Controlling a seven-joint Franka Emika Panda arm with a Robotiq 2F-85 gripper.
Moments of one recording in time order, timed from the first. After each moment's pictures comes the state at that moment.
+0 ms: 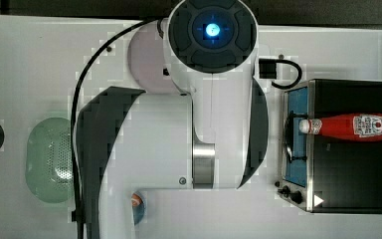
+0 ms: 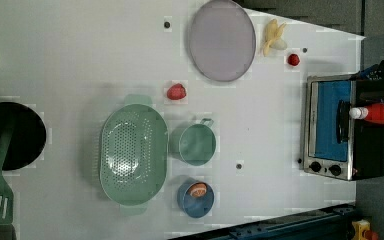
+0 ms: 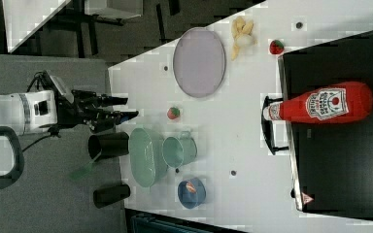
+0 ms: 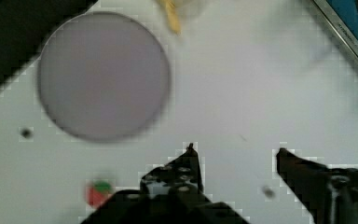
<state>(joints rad) 0.02 0.02 -0.01 -1.75 -0.02 0.17 -0.02</state>
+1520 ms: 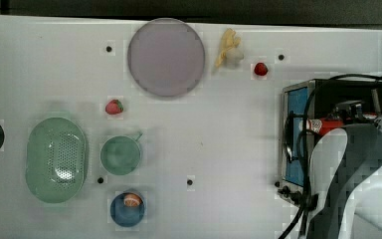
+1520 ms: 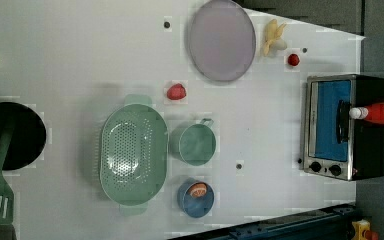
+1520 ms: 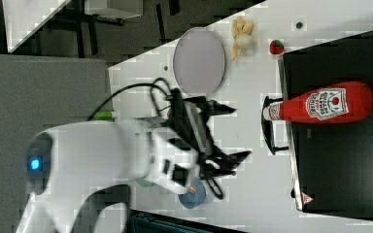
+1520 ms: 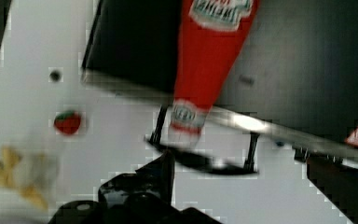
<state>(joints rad) -0.03 0.05 -0.53 -1.88 -0.01 0.38 -0.02</state>
